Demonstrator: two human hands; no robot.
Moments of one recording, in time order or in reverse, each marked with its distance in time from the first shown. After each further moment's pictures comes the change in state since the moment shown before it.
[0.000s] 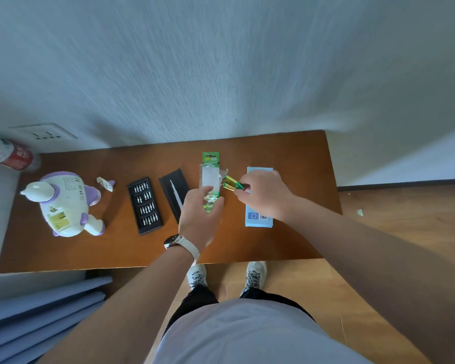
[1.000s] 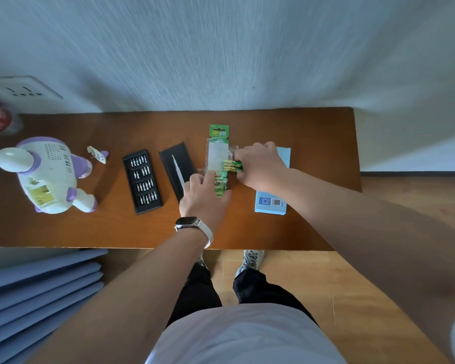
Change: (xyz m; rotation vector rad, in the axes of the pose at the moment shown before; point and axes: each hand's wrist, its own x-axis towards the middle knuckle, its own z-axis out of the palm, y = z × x) left_hand 0.018 -0.032 0.024 0.493 -0.021 -0.068; right_hand 0.057 -0.001 0.041 -0.334 -0.099 -0.111
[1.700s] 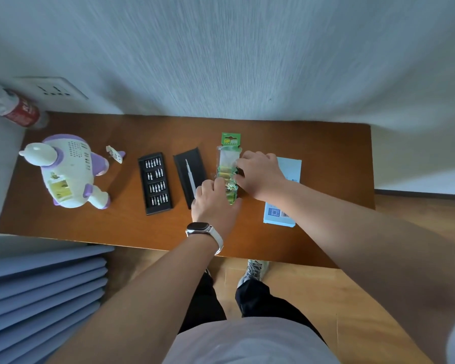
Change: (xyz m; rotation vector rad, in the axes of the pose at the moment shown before) left_hand 0.001 0.004 0.001 0.029 0.030 -0.019; right_hand 0.018 -0.016 0.013 0.114 0.054 -0.016
